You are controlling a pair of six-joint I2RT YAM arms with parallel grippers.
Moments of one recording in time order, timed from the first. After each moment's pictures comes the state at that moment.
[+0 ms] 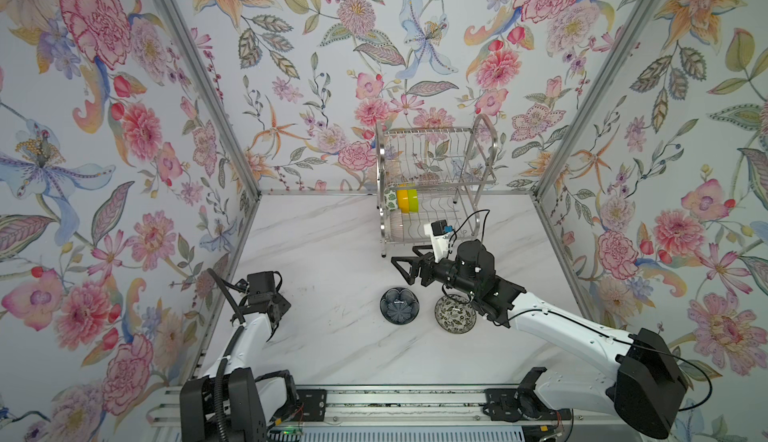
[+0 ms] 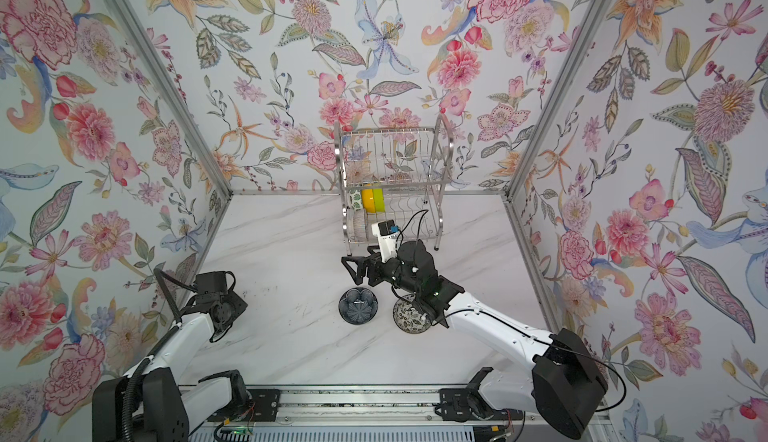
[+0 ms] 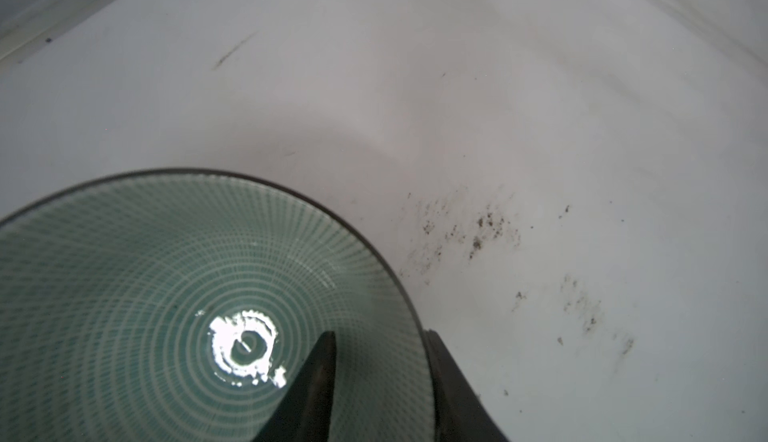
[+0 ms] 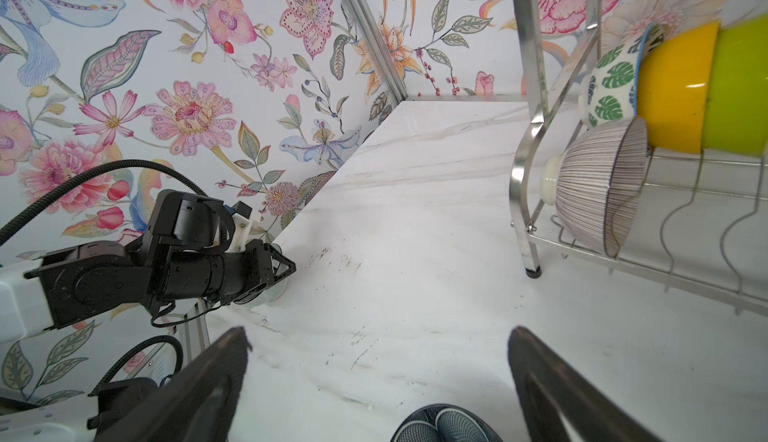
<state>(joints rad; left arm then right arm) 0.20 1.10 0.47 -0.41 -0.17 -0.62 0.77 1.27 0.81 0.24 -0.20 0.45</state>
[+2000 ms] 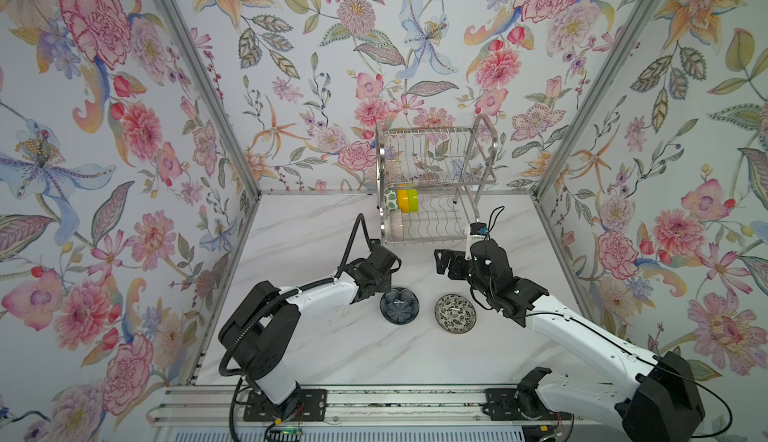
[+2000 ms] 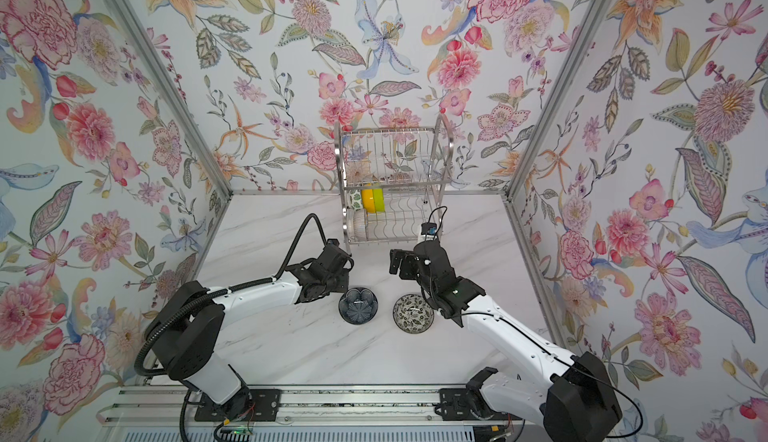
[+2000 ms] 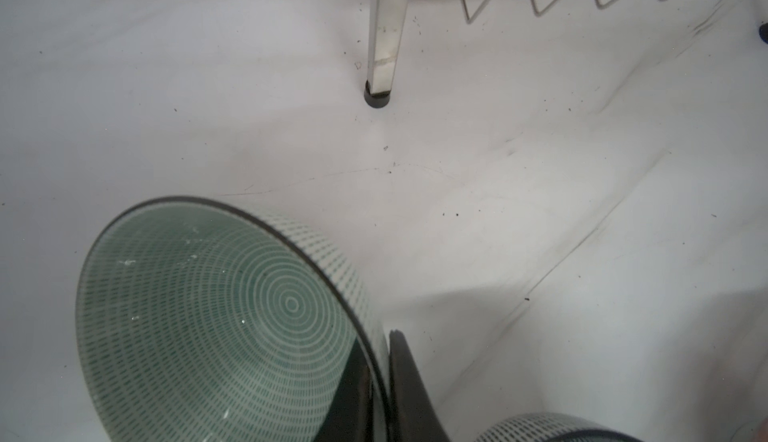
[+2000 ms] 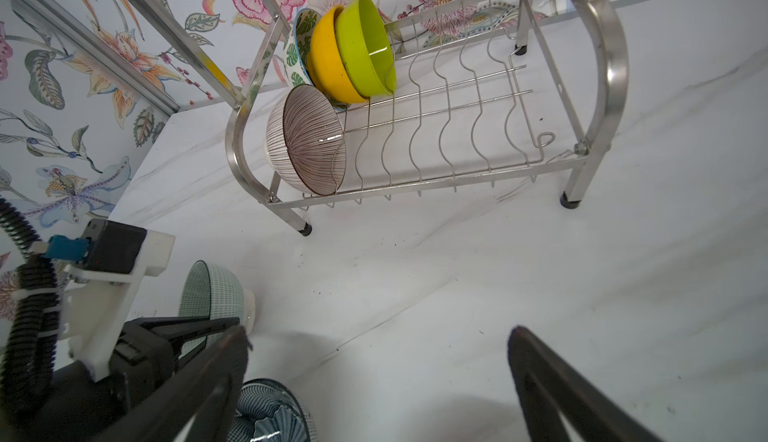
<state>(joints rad) -0.74 1.66 0.99 -0.32 -0.26 -0.55 0.62 1.15 0.79 -0.16 0.21 0.52</state>
